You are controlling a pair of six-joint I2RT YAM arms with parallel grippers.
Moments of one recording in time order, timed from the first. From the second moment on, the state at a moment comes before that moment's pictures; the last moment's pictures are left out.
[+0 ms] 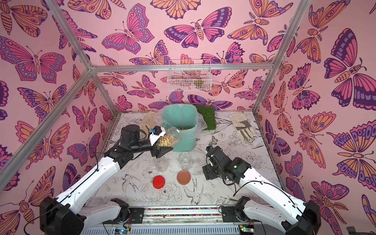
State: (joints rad) left arm -0.40 1.17 0.96 -0.25 0.70 0.36; right arm 0.77 0.99 0.82 -0.91 0.11 0.41
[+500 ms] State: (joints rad) left arm -0.40 1.17 0.95 -0.24 0.68 0.36; right arm 0.78 1.01 0.51 -0.51 0.13 0.53
